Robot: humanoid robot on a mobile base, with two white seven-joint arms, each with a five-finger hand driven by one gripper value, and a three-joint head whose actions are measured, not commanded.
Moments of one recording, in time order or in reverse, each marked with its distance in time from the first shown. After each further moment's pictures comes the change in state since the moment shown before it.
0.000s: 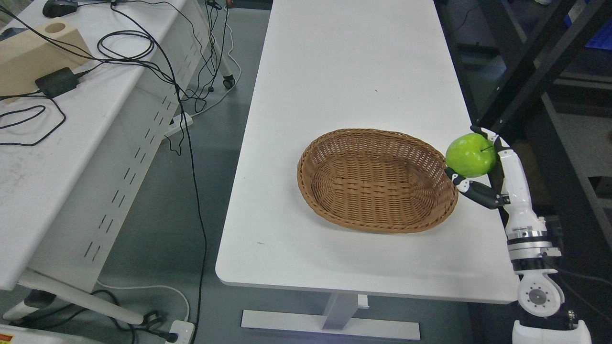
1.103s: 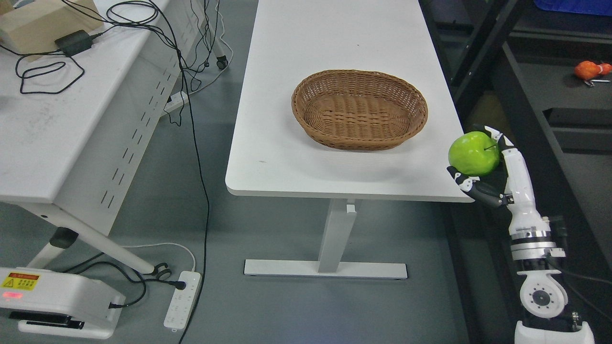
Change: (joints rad) left arm 0.000 0.000 0.000 0.000 0.000 0.000 0.000; right arm 0.004 0.000 -0.002 -0.016 -0.007 -0.002 0.010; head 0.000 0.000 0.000
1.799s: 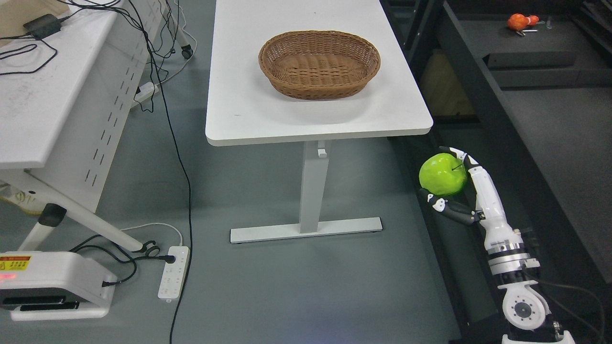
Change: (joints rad) left arm 0.000 0.000 0.000 0.000 0.000 0.000 0.000; right arm 0.059 -0.001 0.077 -0.001 0.001 -0.001 0.045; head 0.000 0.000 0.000
